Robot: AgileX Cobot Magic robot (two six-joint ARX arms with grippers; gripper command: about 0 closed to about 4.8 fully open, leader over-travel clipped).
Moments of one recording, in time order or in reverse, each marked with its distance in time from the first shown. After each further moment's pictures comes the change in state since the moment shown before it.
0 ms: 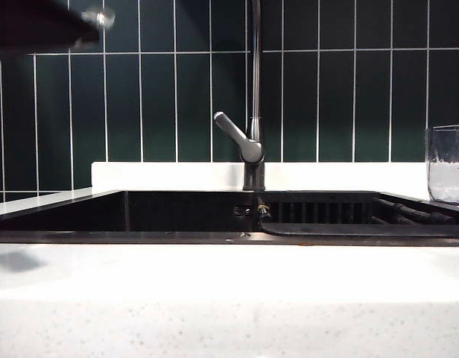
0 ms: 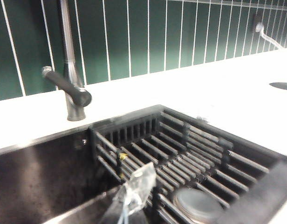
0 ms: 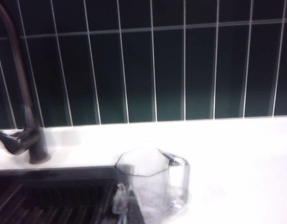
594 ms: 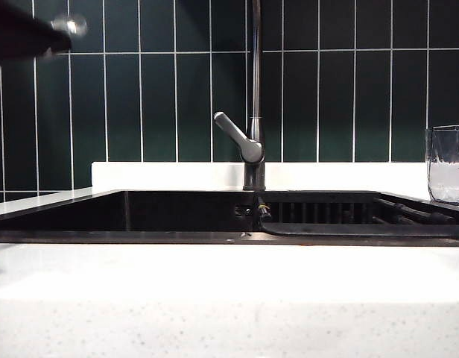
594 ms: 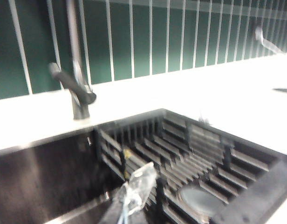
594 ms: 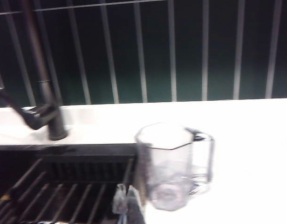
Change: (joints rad) left arm 0.001 -0.154 -0.090 -0.018 -0.004 0.014; right arm 0.095 -0.005 -0.063 0.013 0.010 -0.001
